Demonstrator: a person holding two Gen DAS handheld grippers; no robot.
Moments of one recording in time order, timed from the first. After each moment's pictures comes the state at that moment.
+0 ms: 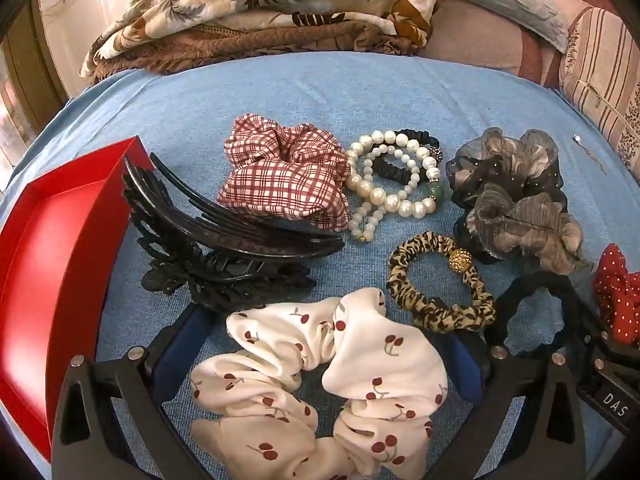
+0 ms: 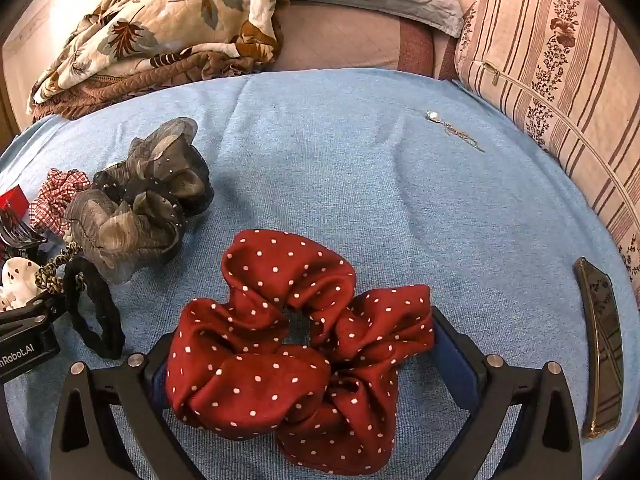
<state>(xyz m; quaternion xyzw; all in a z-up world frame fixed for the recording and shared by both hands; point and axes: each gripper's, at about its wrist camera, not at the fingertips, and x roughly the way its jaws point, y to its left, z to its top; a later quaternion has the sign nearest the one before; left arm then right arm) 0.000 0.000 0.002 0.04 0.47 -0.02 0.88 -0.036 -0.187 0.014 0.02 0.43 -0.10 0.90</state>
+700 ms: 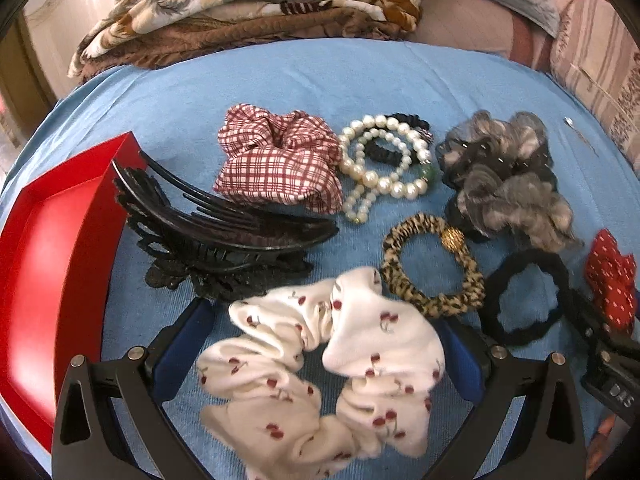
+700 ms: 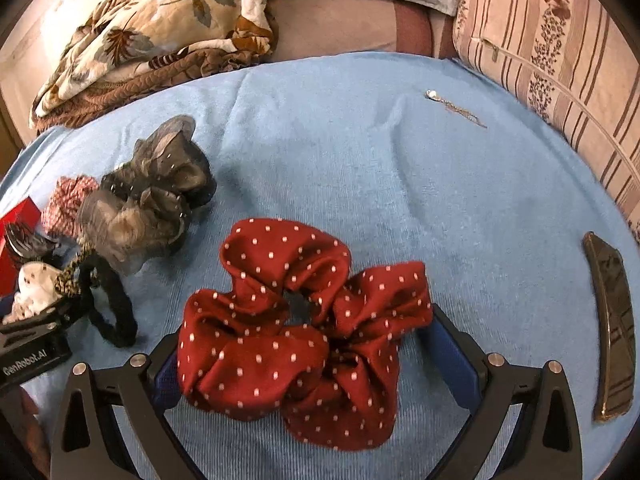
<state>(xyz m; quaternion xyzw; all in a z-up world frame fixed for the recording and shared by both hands) -0.005 0.002 0.006 0.06 0.49 -0.05 0.87 -0.044 -0.191 0.014 0.05 0.45 -0.08 0.89</state>
